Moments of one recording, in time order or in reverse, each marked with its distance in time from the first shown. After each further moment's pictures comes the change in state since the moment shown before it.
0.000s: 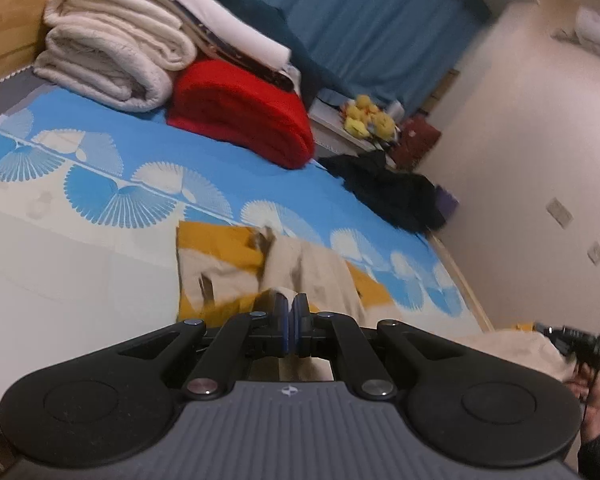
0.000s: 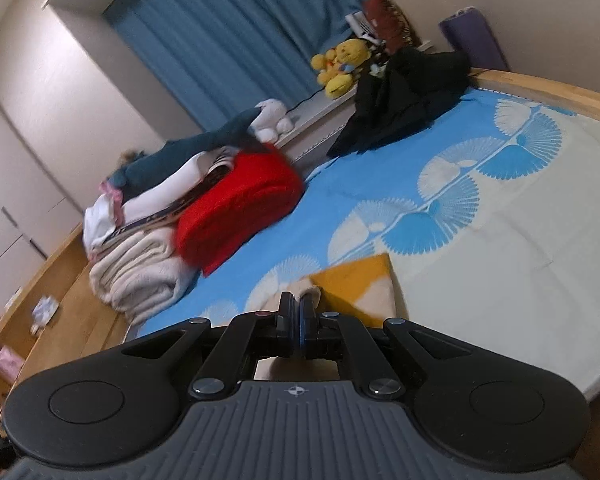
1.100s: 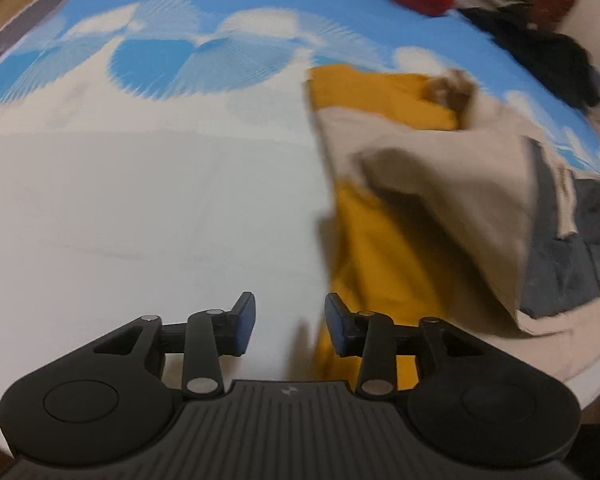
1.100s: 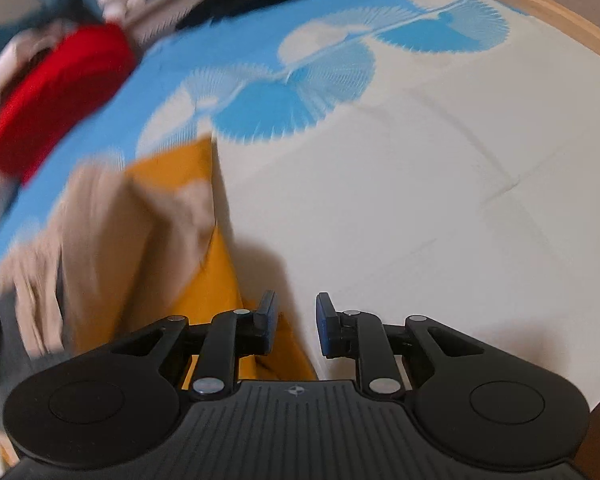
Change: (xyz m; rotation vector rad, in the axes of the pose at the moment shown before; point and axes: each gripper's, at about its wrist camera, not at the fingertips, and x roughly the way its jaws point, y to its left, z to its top) left arm 0.223 0.107 -0.024 0.124 0.388 0.379; right arm 0.228 -0.108 -0.050 -0.044 0.335 -0.451
